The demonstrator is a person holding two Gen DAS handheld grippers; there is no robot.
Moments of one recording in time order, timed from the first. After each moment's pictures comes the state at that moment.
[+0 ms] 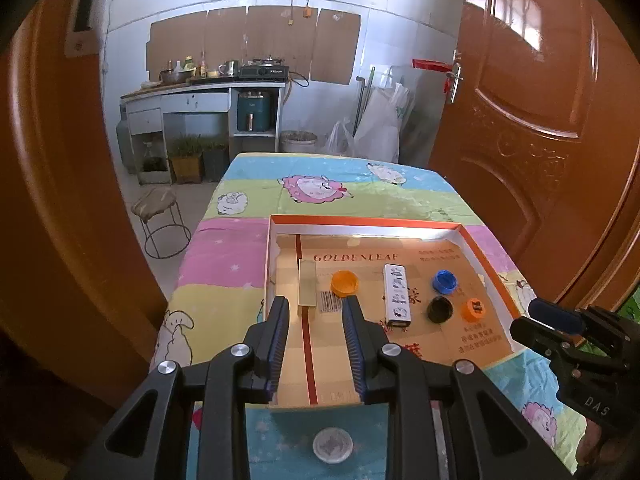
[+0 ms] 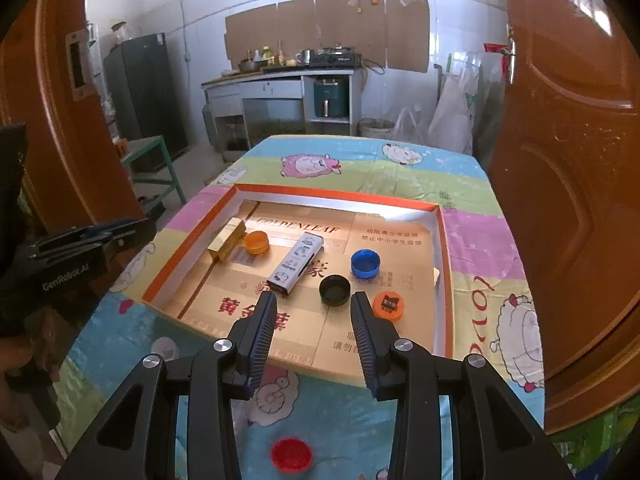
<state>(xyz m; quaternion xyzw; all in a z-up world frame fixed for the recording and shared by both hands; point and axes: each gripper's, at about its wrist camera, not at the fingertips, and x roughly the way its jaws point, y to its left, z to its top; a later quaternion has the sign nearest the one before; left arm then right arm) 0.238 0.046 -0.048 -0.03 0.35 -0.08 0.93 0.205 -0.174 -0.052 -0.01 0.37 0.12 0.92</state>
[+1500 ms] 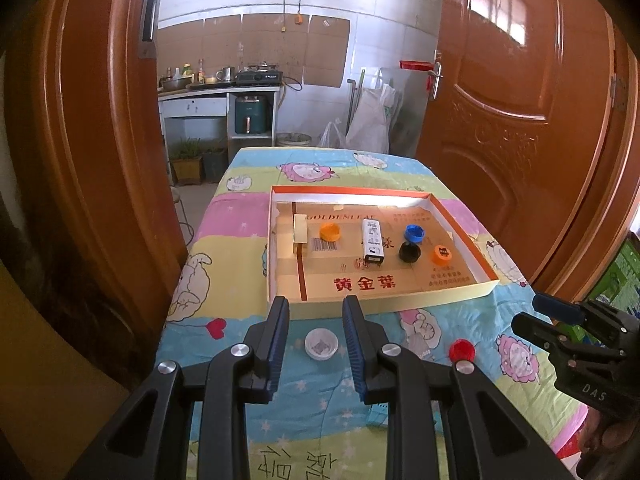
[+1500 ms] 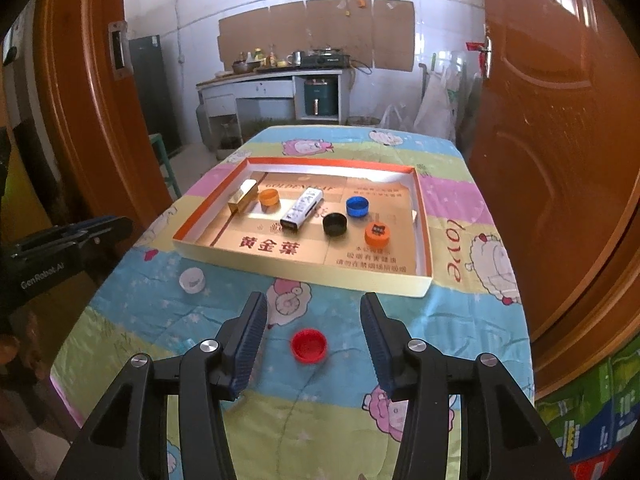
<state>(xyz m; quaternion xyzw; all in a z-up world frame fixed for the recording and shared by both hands) 0.139 0.050 -0.046 -0.02 0.35 -0.08 0.93 0.102 -0.180 -0.056 -0.01 0.37 0.10 0.92</state>
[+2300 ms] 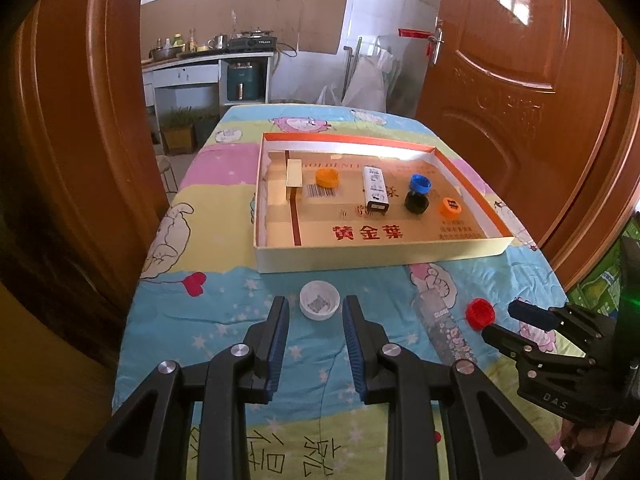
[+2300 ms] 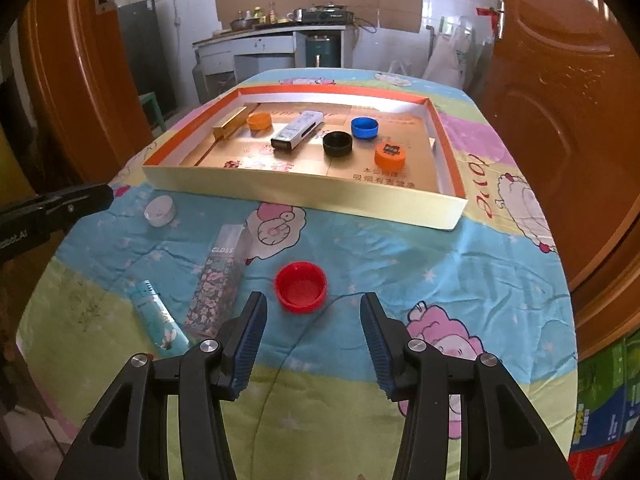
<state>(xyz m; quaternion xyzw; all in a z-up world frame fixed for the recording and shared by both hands) 0.150 0.046 -0.093 -0.02 0.40 -0.10 0.91 0.120 -0.173 -0.130 -0.02 0.43 0.10 0.90</state>
